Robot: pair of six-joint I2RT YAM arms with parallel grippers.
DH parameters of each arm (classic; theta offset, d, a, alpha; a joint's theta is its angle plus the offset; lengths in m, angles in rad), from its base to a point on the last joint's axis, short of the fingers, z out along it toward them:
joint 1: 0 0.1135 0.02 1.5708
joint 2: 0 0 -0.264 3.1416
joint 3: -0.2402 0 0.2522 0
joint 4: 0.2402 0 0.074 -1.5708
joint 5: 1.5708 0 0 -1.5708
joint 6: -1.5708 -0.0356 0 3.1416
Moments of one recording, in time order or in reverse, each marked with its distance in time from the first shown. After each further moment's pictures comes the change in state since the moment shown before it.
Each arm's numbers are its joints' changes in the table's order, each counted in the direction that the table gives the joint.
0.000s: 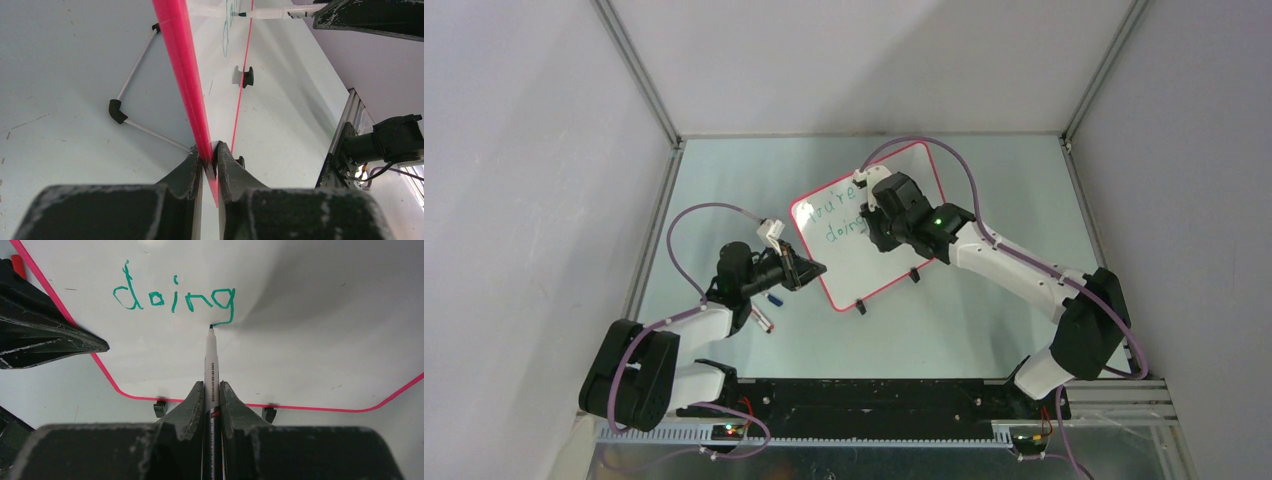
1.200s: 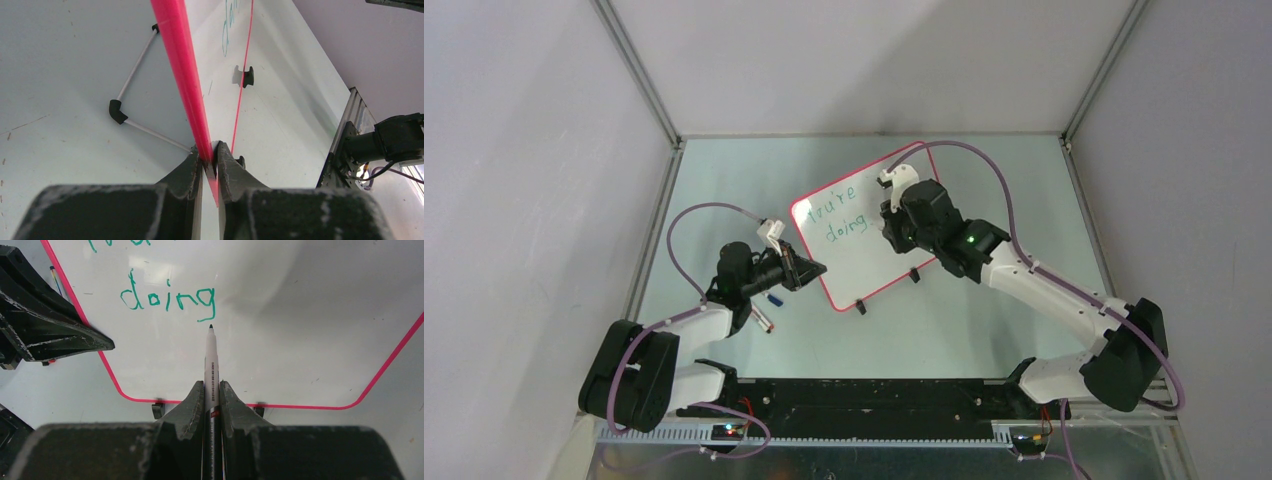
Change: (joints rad) left arm -0.002 0.004 -0.001 0.005 -0.003 -0.007; right arm -0.019 0.203 0.159 -0.118 0.012 0.007
